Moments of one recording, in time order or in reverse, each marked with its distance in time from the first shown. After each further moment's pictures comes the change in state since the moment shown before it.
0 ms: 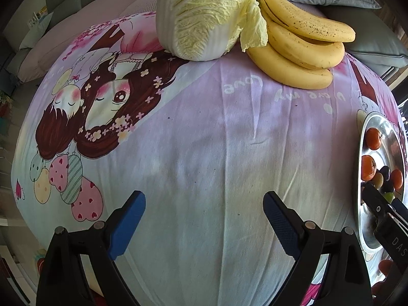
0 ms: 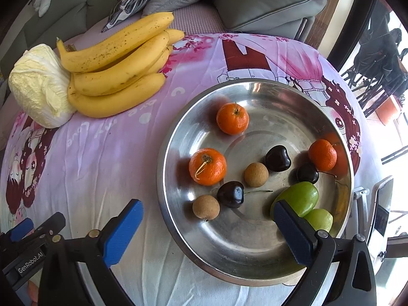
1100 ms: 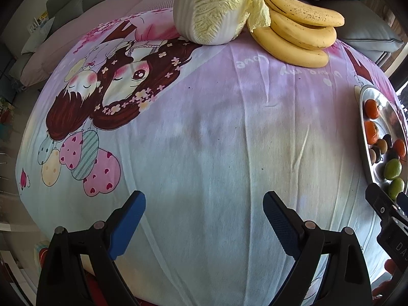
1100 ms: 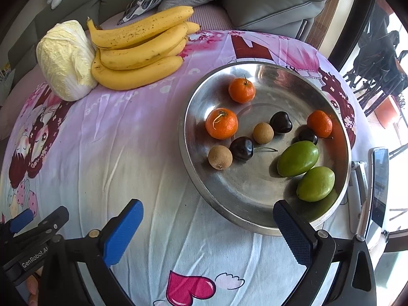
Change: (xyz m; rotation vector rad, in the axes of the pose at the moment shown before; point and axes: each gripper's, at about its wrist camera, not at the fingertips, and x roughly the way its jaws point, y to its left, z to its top) left arm -0.014 0.034 -0.080 0.063 -0.027 0.019; right arm -0.022 0.012 -0.053 -0.024 -0.021 0.006
